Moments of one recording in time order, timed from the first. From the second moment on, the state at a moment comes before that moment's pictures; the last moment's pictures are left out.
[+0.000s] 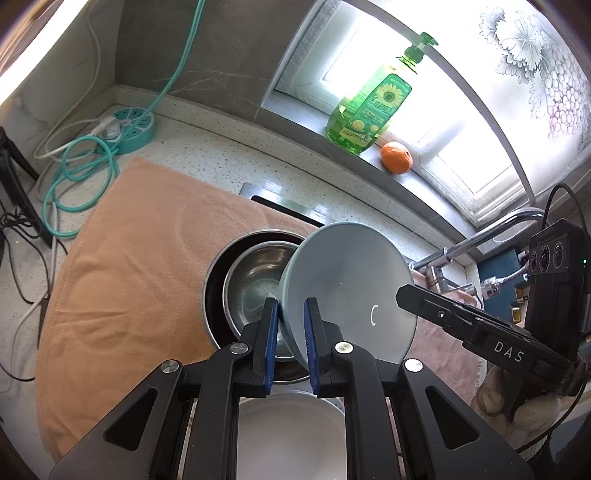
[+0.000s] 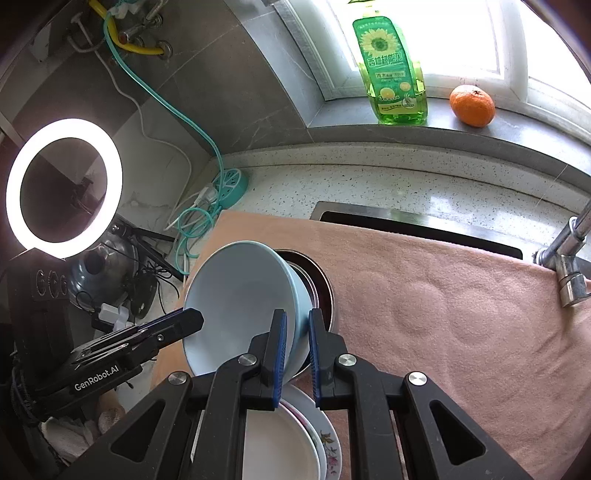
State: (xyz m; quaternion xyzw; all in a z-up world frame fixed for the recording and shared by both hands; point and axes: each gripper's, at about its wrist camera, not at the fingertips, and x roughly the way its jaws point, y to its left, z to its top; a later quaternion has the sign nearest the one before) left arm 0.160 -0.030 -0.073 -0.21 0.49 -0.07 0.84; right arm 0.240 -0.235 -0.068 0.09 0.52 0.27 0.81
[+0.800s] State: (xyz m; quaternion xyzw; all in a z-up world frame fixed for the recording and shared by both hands) left arm 0.179 -0.011 -0.108 -0.21 0.52 -0.04 0.82; right arm 0.266 -0.199 -0.112 0.06 0.55 0.27 0.79
